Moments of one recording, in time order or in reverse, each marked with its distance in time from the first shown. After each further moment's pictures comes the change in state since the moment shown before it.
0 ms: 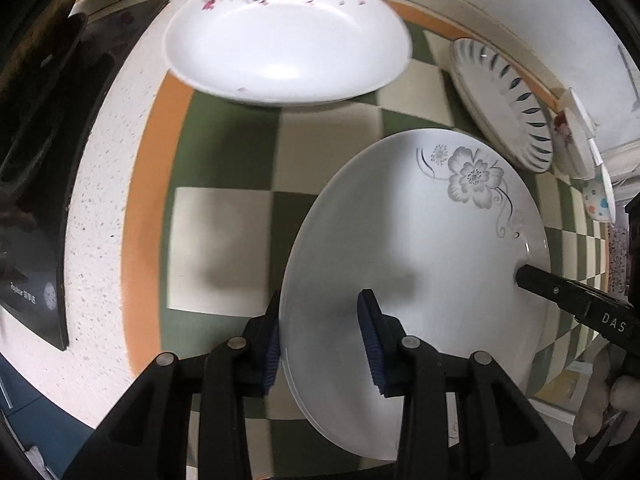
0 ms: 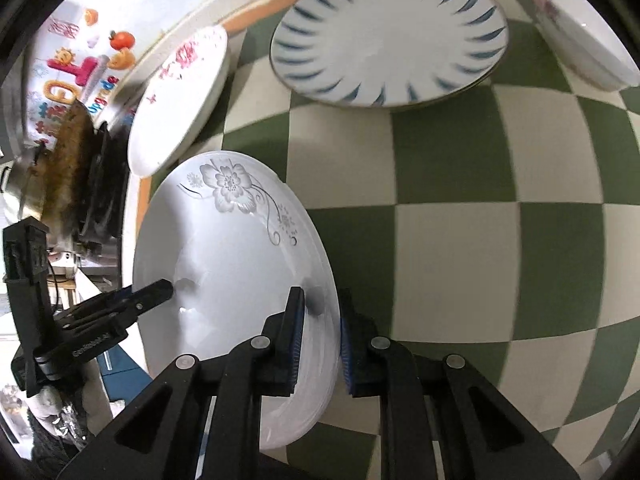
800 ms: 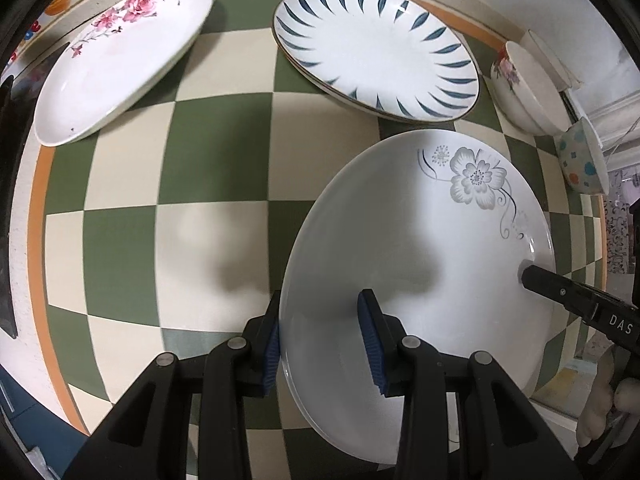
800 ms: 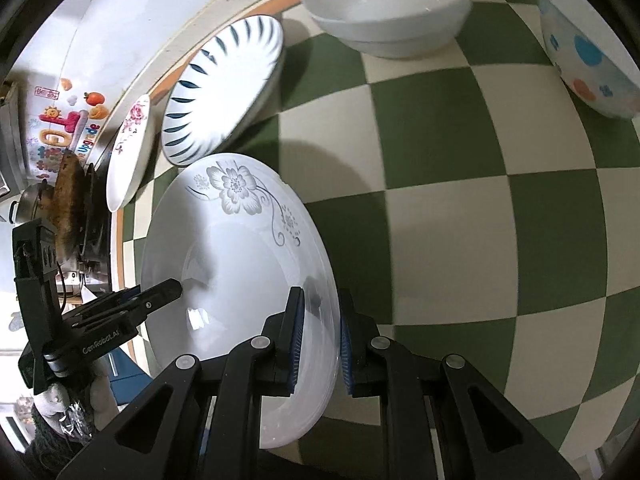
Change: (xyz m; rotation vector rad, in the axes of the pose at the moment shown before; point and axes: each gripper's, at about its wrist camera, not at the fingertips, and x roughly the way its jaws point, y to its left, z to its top) left arm 0.045 -0.131 -0.001 0.068 0.039 0.024; right arm -0.061 -0.146 -0.004 0.081 -0.011 0.019
